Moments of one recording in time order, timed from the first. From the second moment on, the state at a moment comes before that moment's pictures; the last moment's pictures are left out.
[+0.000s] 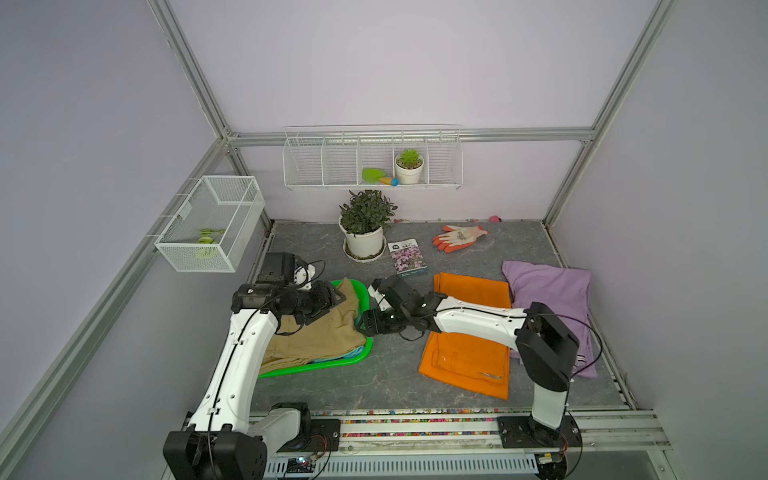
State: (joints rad) left arm -0.09 1.13 1.14 -1.04 0.56 -0.50; right arm 0.94 1.87 1.34 -0.31 -0.30 0.68
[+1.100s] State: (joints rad) left arm -1.03 1.52 1.05 -0.50 0.41 -0.99; right arm 0.16 2.27 1.83 -0.96 -0.13 -0.05
